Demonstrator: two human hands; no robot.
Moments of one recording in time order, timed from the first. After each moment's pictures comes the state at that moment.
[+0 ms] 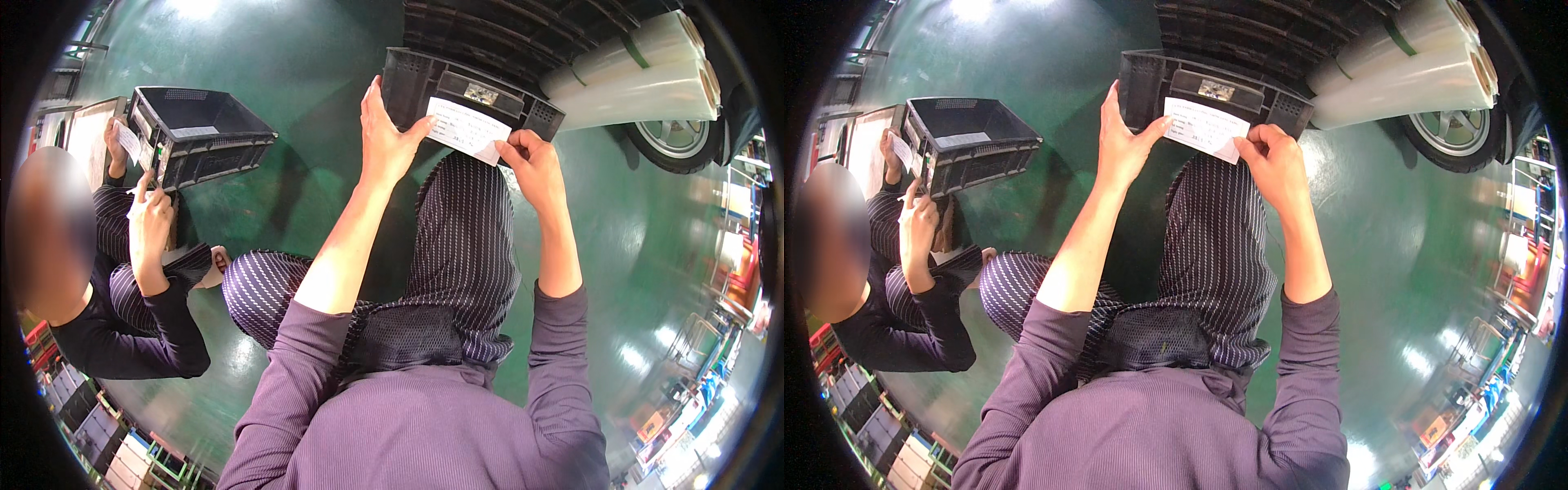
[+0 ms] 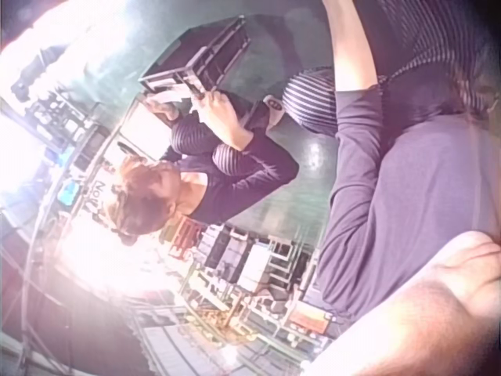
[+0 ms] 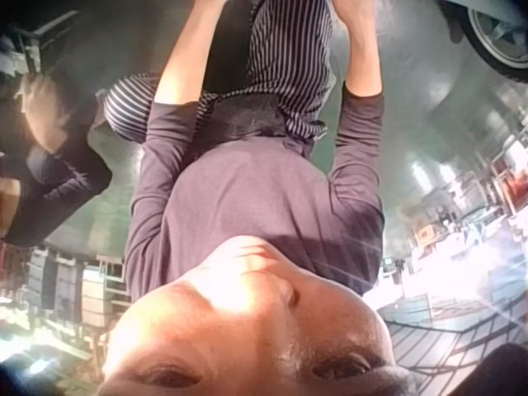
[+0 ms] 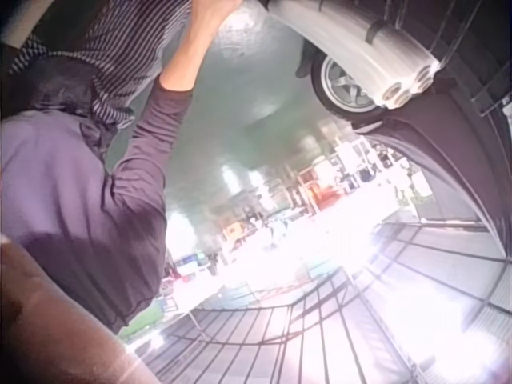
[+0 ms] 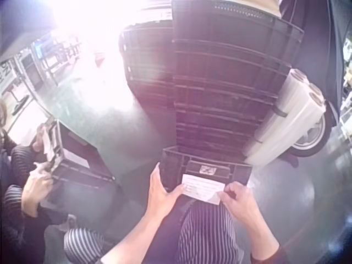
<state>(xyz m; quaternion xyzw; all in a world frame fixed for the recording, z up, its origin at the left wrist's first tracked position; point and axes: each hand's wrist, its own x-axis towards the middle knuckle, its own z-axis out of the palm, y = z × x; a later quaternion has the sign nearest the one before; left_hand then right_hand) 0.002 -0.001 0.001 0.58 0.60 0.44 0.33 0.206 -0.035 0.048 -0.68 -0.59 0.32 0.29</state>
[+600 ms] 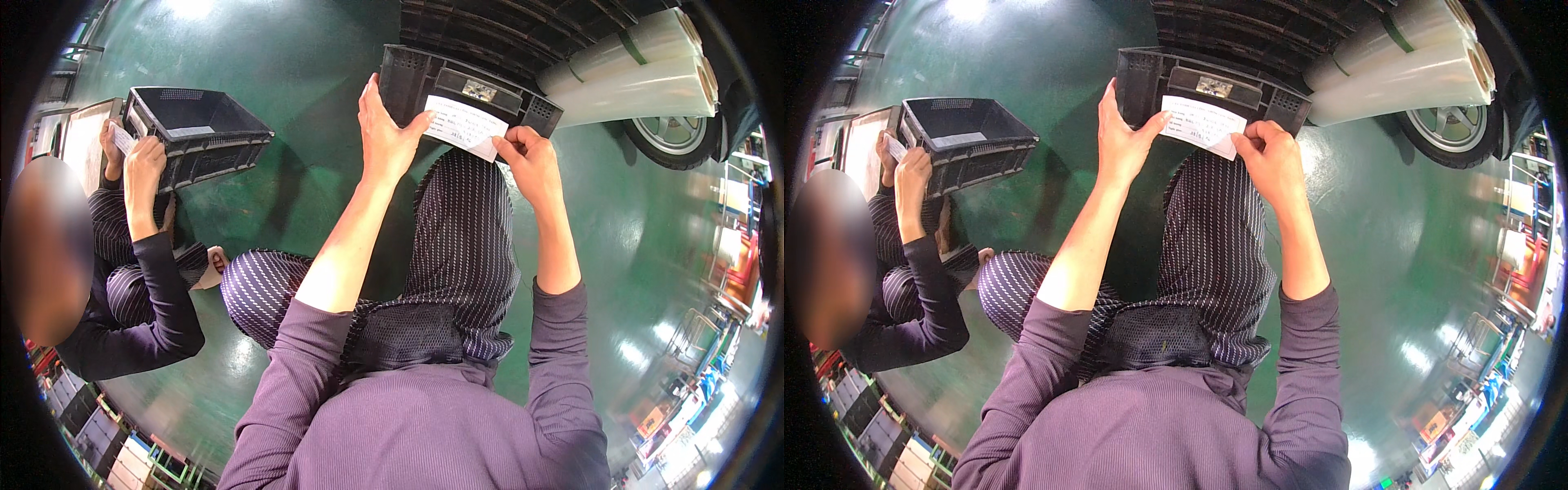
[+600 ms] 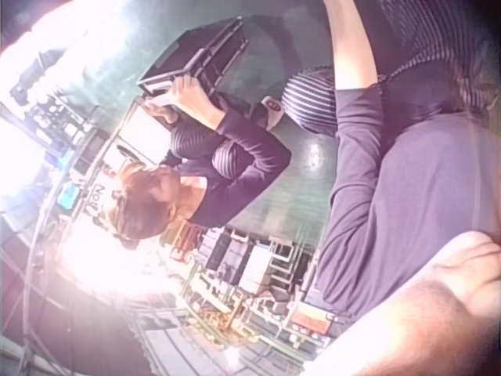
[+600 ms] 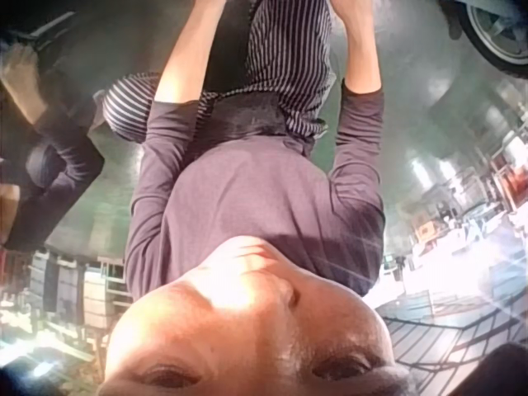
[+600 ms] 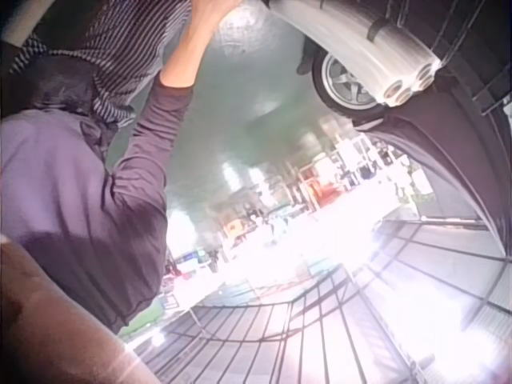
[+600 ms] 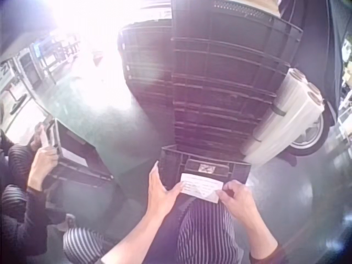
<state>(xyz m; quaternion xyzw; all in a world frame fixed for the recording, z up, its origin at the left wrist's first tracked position) 0.007 -0.001 -0.003 0.57 0.63 0.44 0.30 0.202 -0.033 0.051 -0.72 -0.56 0.31 0.26</state>
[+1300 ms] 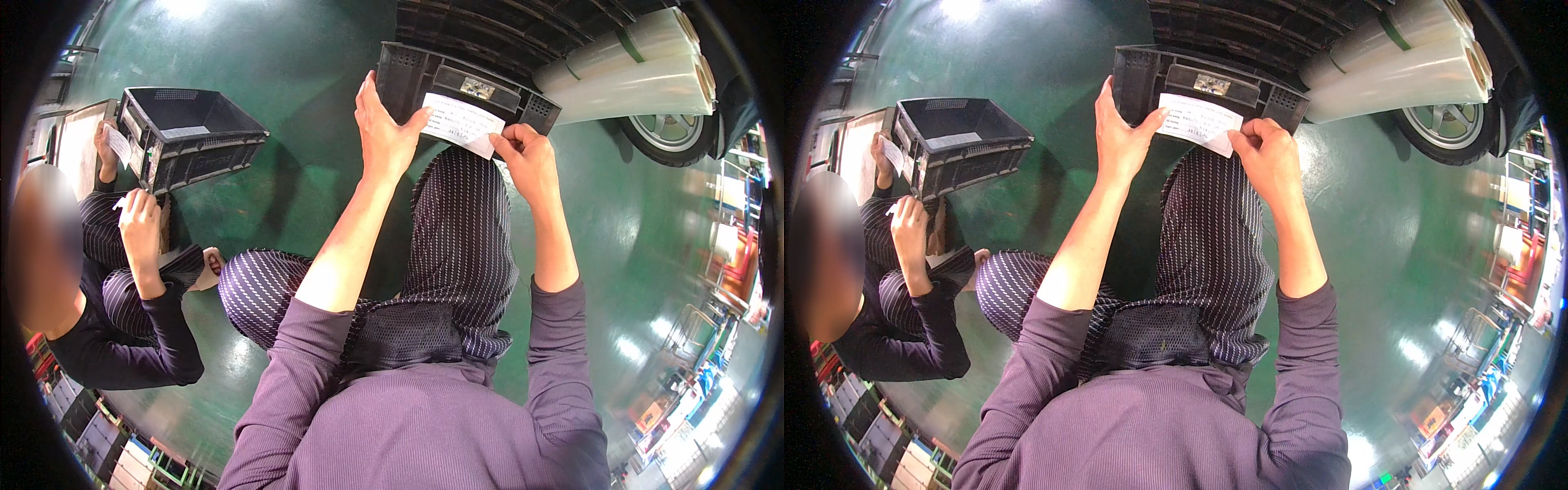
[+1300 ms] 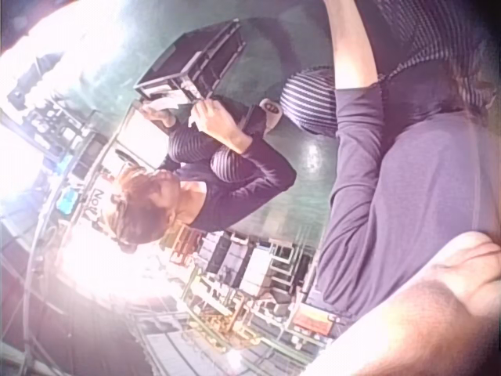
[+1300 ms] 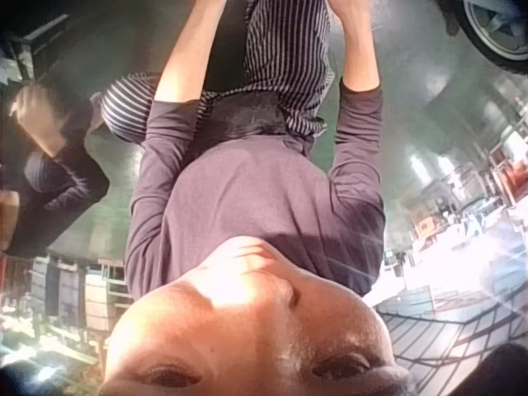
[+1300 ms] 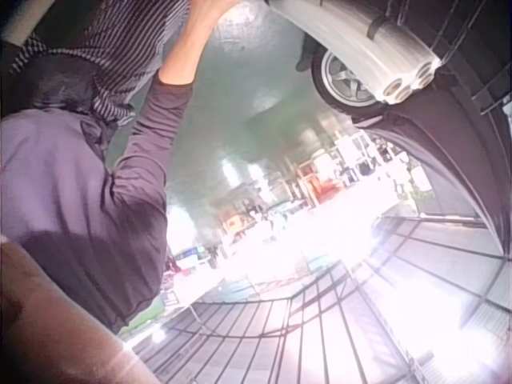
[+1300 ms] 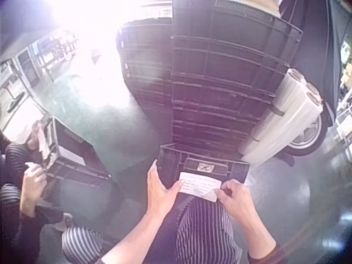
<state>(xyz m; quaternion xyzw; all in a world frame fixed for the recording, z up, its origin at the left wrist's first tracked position) 0.012 0.001 -0.006 0.57 0.64 0.45 0.27 0.199 -0.033 0.050 -0.73 -0.57 0.29 0.25</state>
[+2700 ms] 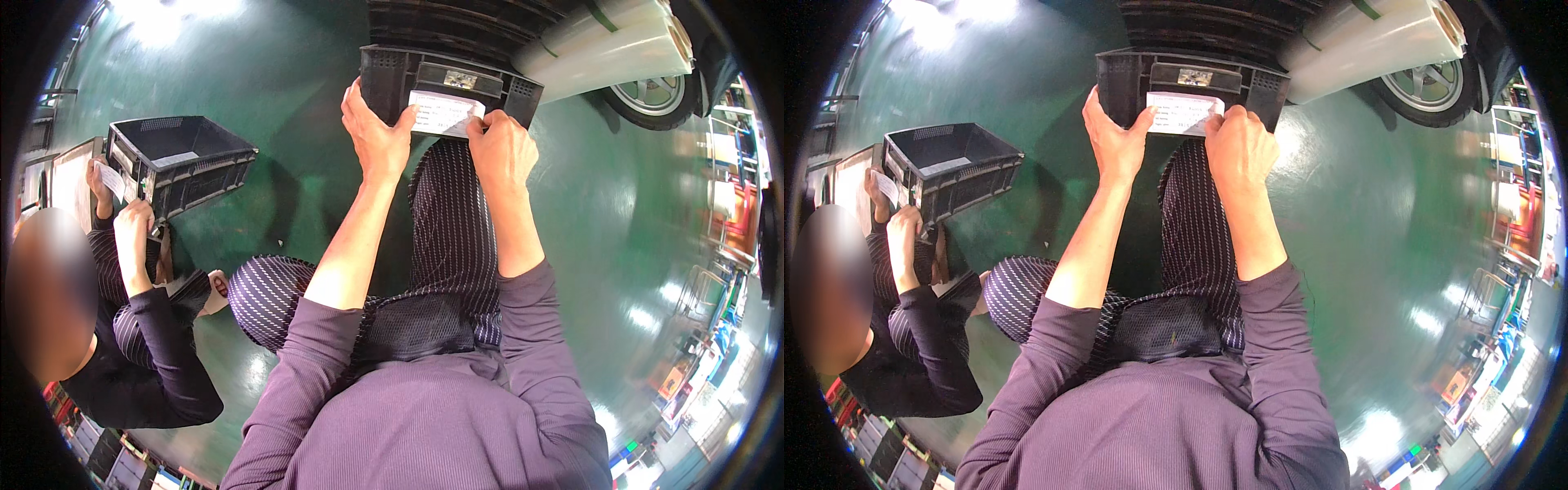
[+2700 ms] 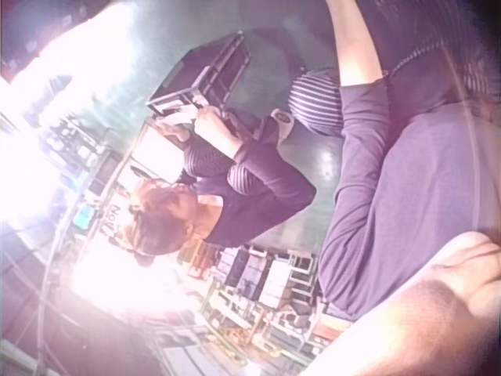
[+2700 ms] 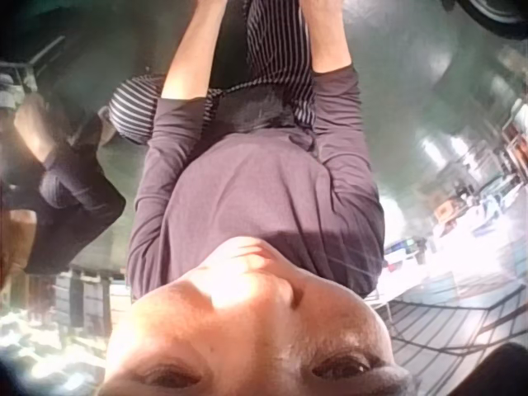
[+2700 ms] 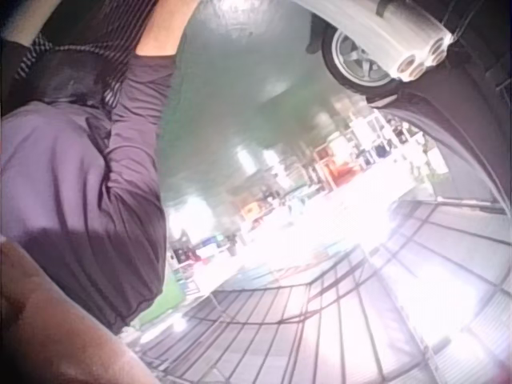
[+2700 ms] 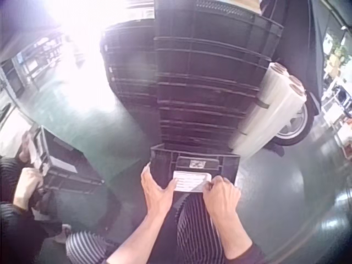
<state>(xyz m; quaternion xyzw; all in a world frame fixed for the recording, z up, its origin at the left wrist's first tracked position) 0.017 -0.001 -0.008 0.56 0.62 0.47 0.28 0.155 -0.037 0.044 -0.83 -0.54 0.00 0.13</state>
